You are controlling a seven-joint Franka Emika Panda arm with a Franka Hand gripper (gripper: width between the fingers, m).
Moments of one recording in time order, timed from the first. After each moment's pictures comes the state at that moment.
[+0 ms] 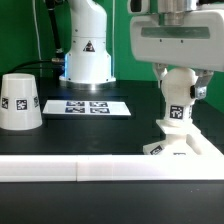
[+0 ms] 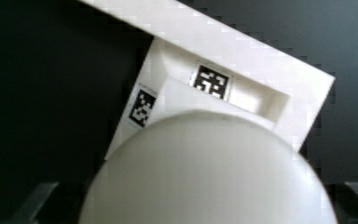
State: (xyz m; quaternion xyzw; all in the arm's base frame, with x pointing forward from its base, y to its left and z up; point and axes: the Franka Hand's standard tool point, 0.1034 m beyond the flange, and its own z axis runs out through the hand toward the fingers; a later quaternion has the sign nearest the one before) arm 0.604 0.104 0.110 -0.82 0.57 0.04 0.07
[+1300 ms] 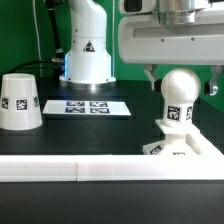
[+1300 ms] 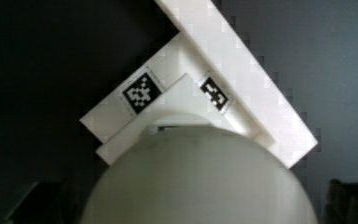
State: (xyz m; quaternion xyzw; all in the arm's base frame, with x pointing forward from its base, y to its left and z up) arm 0.606 0.106 0.113 -0.95 0.29 0.02 0.07
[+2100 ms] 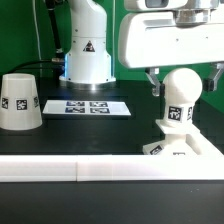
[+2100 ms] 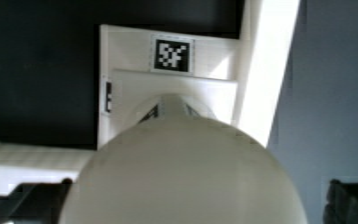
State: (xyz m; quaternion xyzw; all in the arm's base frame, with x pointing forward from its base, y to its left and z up) arm 0.607 0.108 0.113 -0.99 -0.11 -0.01 0.04
